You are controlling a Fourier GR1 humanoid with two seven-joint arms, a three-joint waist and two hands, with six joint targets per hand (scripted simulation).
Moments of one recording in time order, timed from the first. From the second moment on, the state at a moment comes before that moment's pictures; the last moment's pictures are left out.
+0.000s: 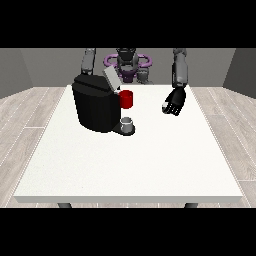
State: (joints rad) left arm -0.62 0.46 -0.12 -0.70 -0.83 -0.02 -0.25; right arm -0.25 -0.01 0.03 -1.32 0.15 -0.15 -0.05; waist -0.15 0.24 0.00
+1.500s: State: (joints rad) left arm -0.96 0.35 0.01 -0.77 -0.72 -0.41 -0.12; right arm -0.27 -0.02 0.01 -1.17 0.18 -0.17 -0.05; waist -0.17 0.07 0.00
